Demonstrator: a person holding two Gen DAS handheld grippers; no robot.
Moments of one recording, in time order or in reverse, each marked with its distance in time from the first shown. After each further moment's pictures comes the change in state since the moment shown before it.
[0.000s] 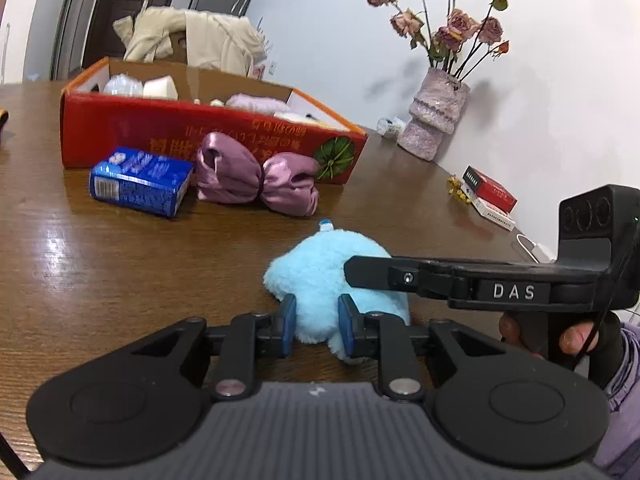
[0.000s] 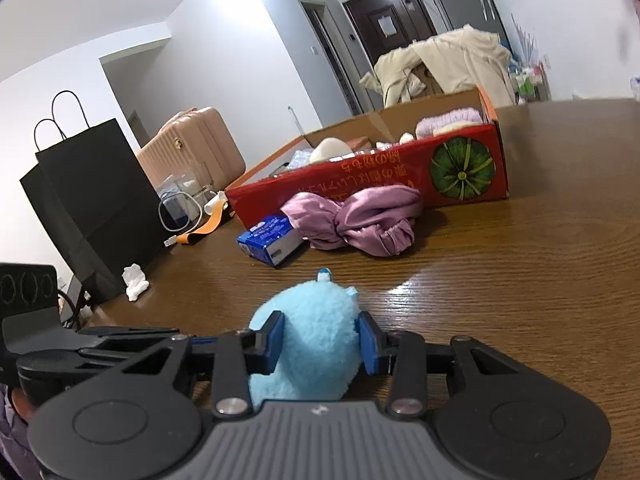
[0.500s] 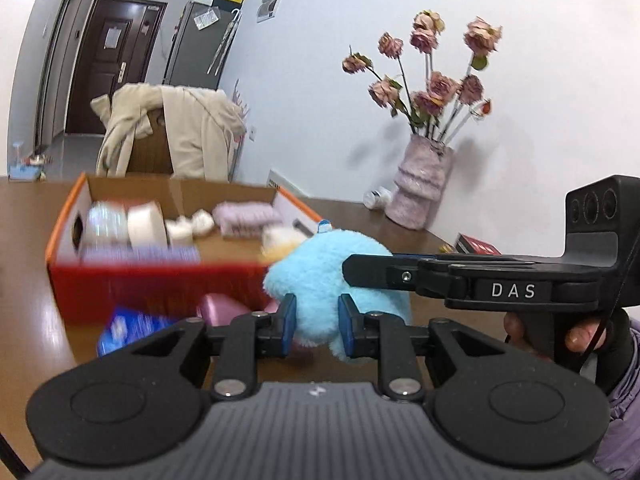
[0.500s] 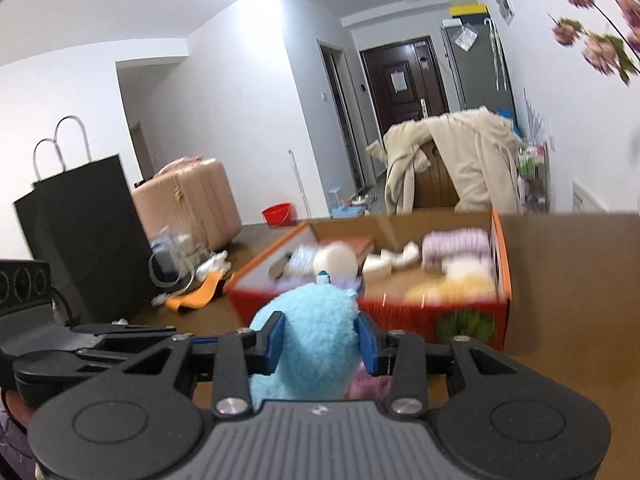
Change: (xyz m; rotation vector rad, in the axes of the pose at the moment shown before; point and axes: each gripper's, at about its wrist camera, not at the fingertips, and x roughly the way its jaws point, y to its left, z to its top) left arm 0.000 0.011 0.103 0.092 -0.154 -0.030; right arm 0.001 0.027 0.105 -0.143 -0.132 -0.067
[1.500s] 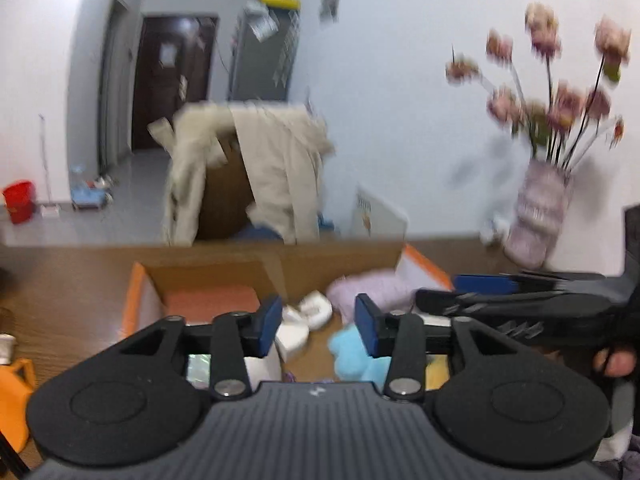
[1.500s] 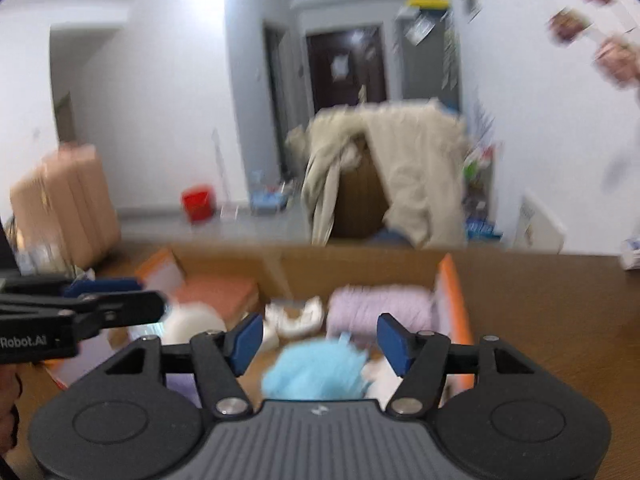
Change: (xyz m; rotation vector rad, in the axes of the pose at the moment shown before) left arm 0.082 0.076 0.091 0.031 -0.033 0.253; right arm 0.132 -0.071 0.078 -0.010 0.014 -0.251
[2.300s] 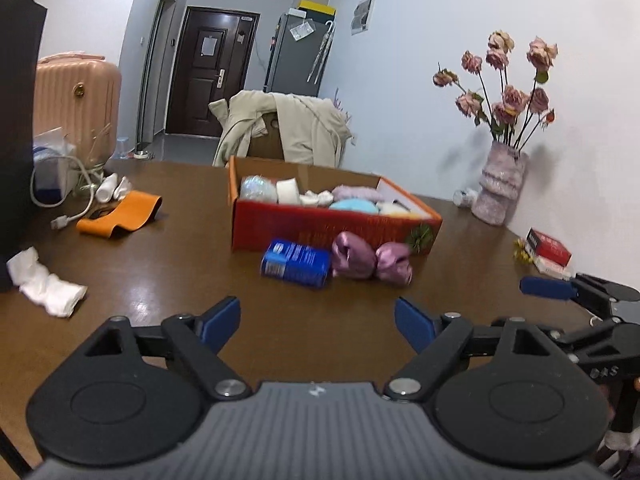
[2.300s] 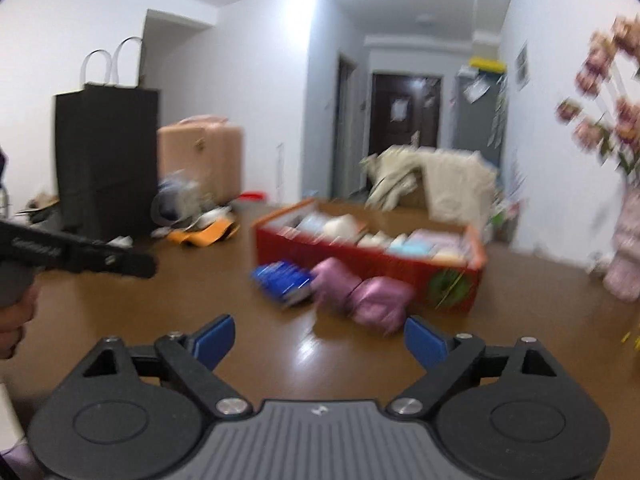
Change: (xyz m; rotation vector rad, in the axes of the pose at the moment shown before) left arm -0.252 -0.024 -0.157 -0.095 0.025 0.064; right arm -0.253 0.104 -0.174 -0.227 -0.044 0.110
